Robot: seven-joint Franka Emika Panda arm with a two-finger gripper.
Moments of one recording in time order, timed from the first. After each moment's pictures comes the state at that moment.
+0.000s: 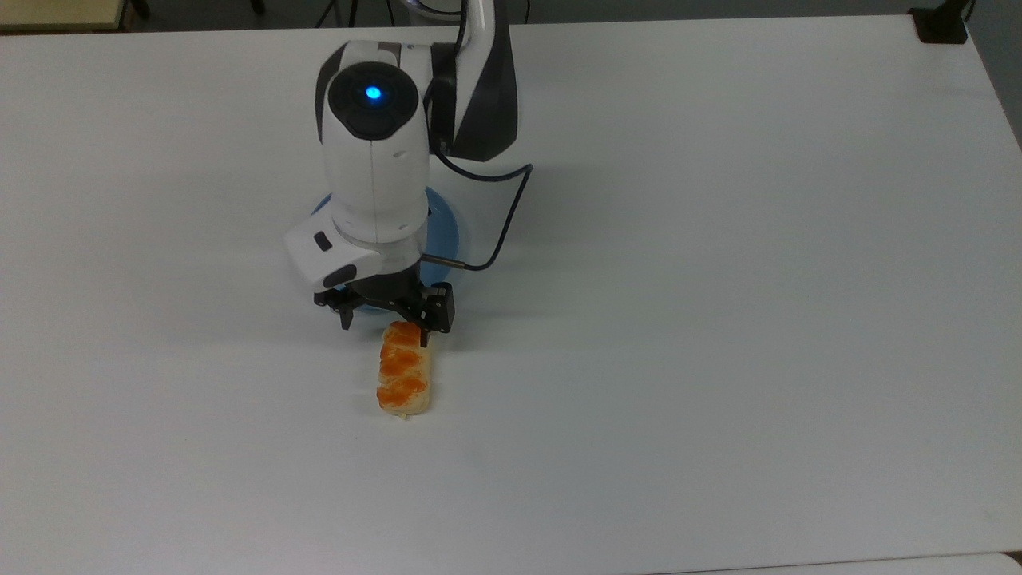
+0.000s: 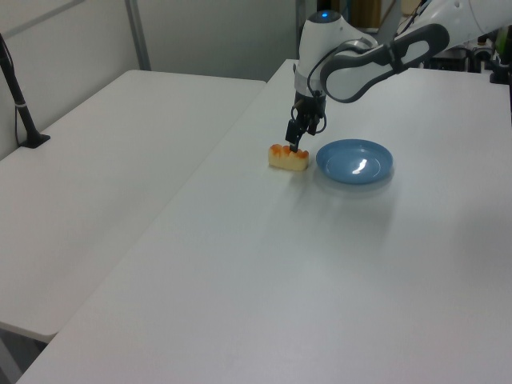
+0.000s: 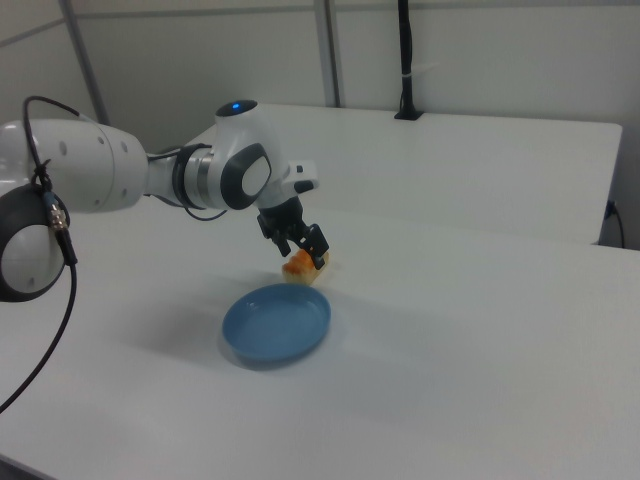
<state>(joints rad) 0.04 0.59 -0.06 -1.50 -0.09 2.29 0.23</state>
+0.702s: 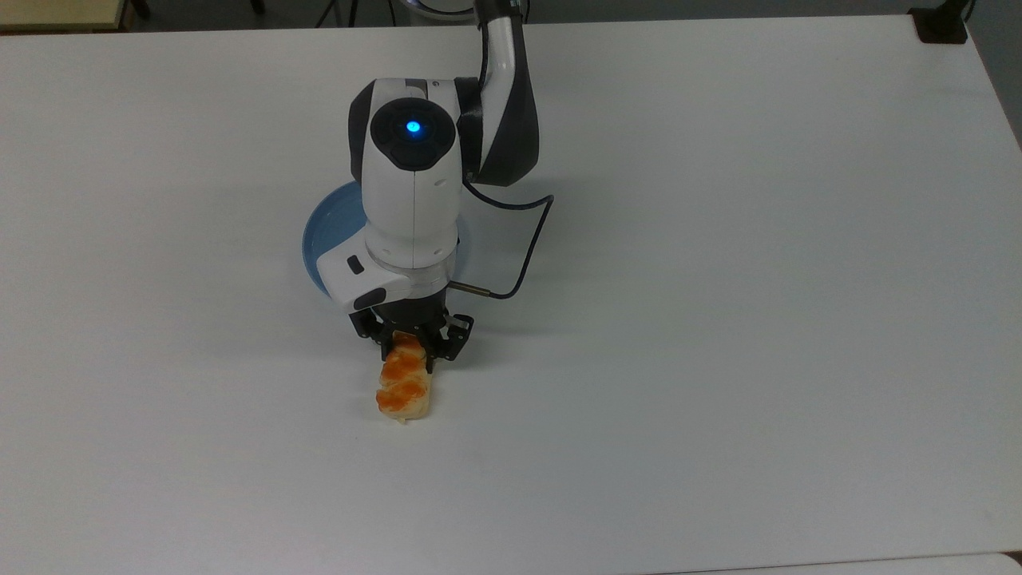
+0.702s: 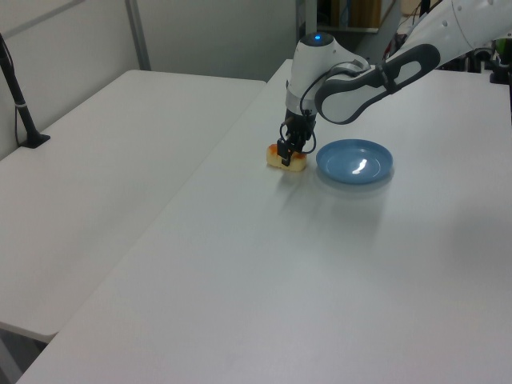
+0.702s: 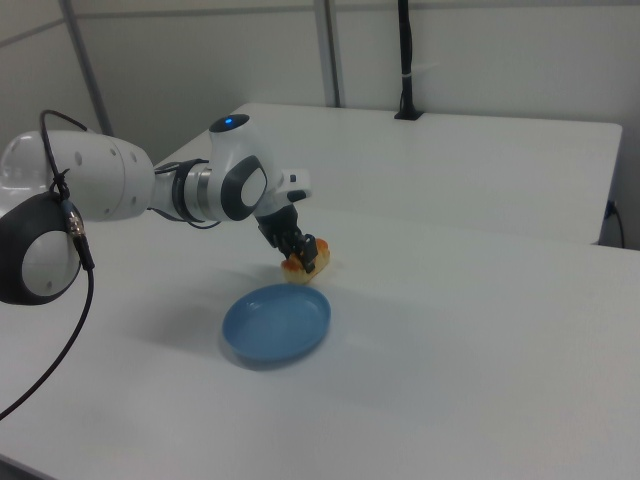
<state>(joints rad) 0.04 0.65 -0.02 -1.48 -0.15 2.37 0.34</state>
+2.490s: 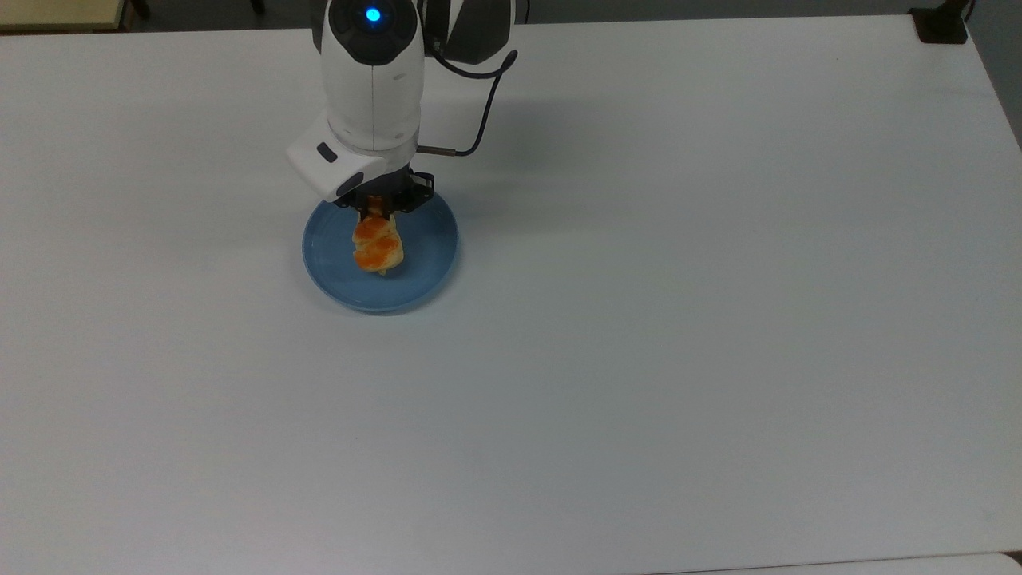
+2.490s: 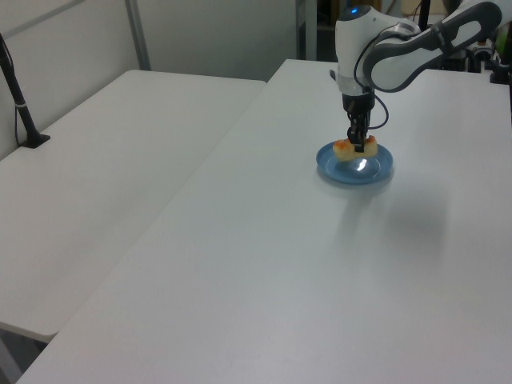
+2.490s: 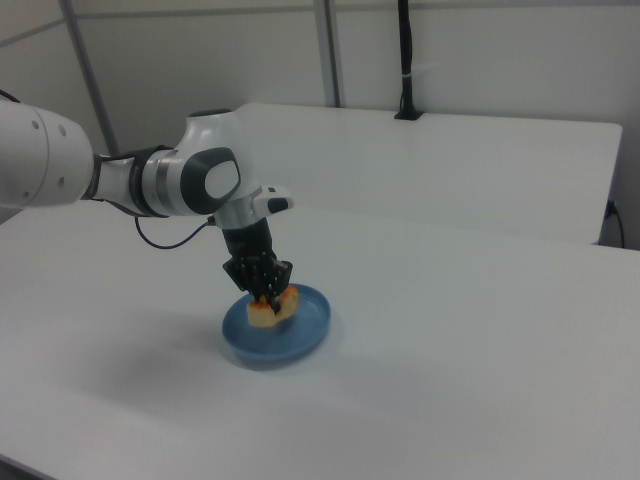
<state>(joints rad) 0.00 0.28 -0.02 -1.87 -0.19 2.10 0.05</state>
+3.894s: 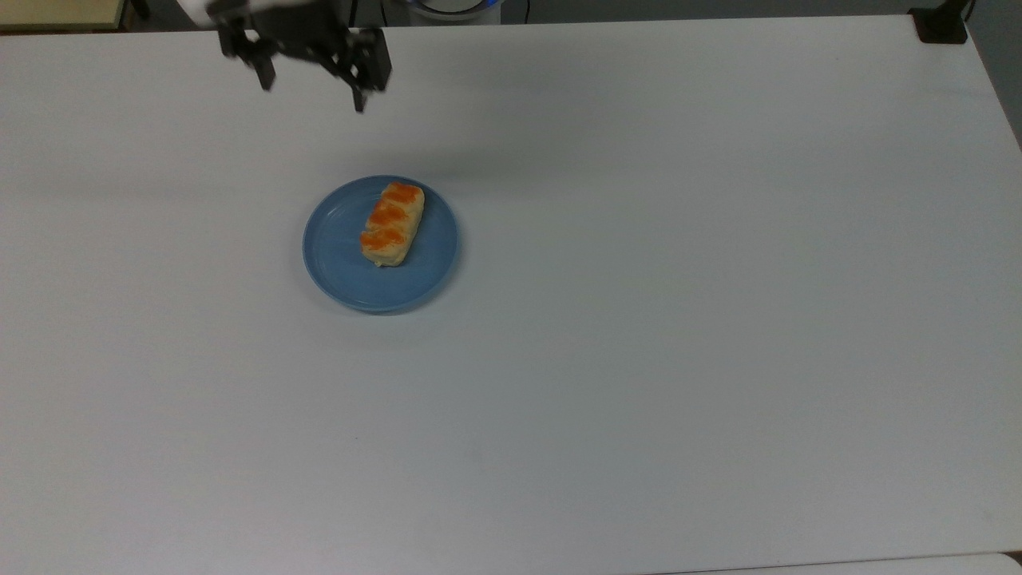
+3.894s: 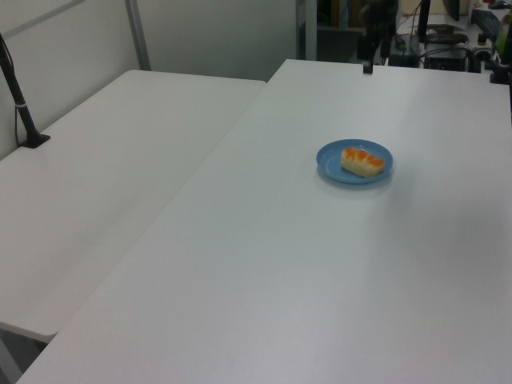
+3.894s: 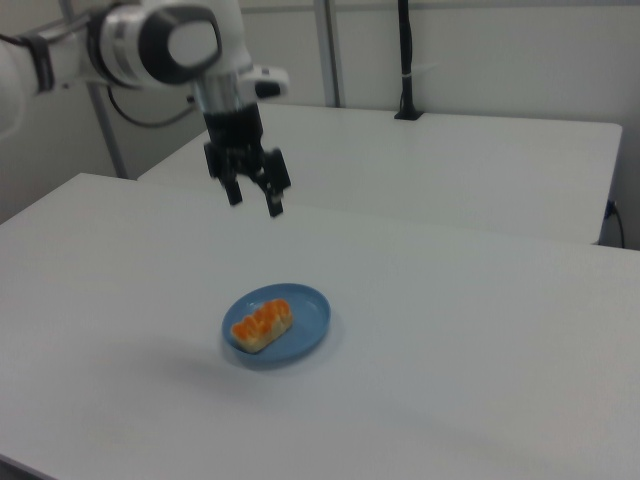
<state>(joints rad) -0.08 0.10 -0.03 -1.56 -0.09 1.67 0.09</state>
